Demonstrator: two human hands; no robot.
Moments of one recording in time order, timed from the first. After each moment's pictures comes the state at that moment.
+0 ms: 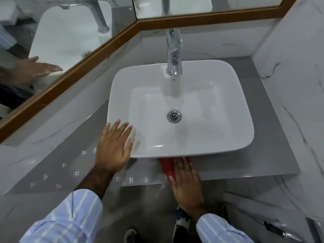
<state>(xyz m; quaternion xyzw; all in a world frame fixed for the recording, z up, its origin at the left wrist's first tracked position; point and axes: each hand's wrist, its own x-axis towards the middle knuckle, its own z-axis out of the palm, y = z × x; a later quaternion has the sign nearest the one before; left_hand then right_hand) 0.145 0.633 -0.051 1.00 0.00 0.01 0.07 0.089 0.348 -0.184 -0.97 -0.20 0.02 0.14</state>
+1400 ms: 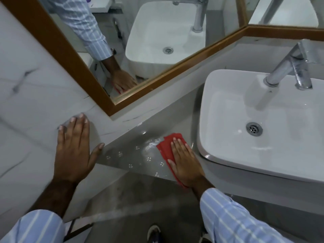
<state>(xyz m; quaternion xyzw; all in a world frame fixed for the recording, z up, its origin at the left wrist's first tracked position) -0.055 0.923 -0.009 0.97 0.21 0.07 -0.11 0.110 0.611 -0.174 -0.90 -0.41 0.12 0.08</state>
